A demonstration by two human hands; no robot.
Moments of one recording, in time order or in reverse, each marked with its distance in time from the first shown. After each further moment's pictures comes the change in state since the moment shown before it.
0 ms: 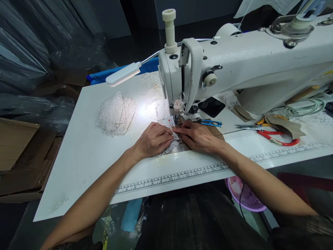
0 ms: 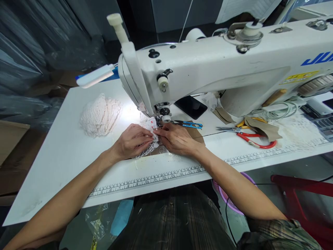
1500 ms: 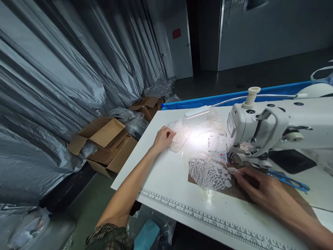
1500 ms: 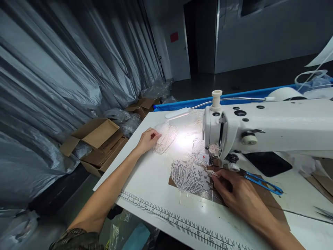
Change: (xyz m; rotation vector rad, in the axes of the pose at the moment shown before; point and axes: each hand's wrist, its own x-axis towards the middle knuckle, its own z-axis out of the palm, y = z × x) left_hand -0.064 -0.058 -0.103 0.220 0.186 -1.037; right_hand -0.008 -0.003 0.005 0.298 0.059 0.231
